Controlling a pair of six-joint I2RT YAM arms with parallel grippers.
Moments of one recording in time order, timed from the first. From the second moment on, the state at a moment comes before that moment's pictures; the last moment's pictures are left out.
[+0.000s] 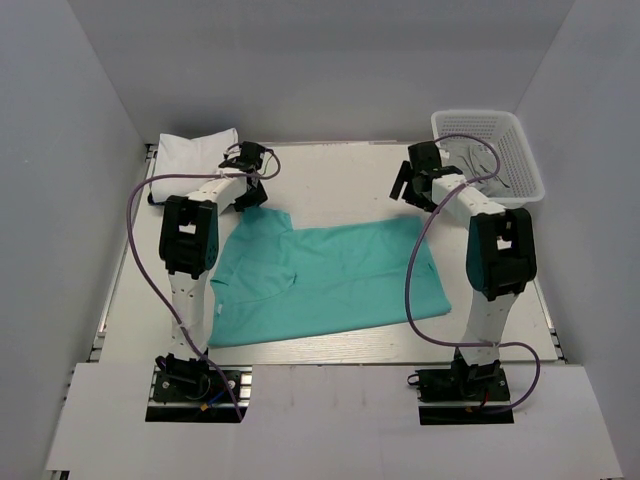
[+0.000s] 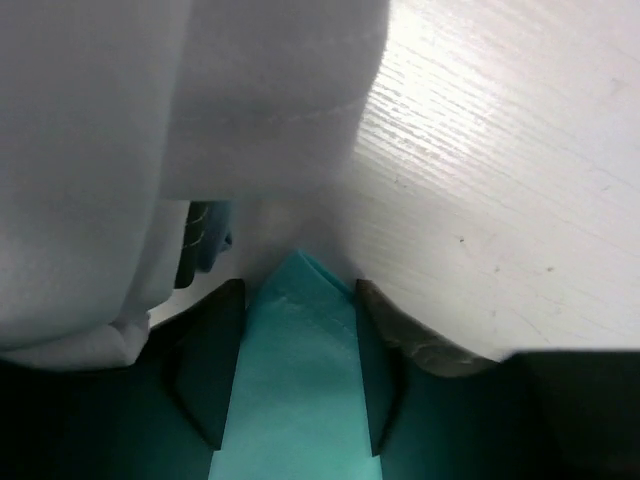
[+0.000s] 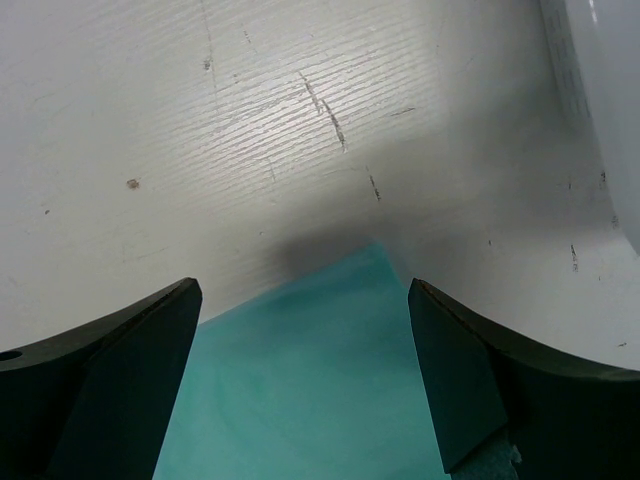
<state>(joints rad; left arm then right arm) -0.23 2.25 1.77 -0.61 -0.33 -0.59 0.24 1.94 1.48 -0.49 0.23 0.51</state>
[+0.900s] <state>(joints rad) -0.24 2.17 1.63 -0.54 -0.34 -0.58 0.22 2.12 1.54 -0.48 0.30 0.57</state>
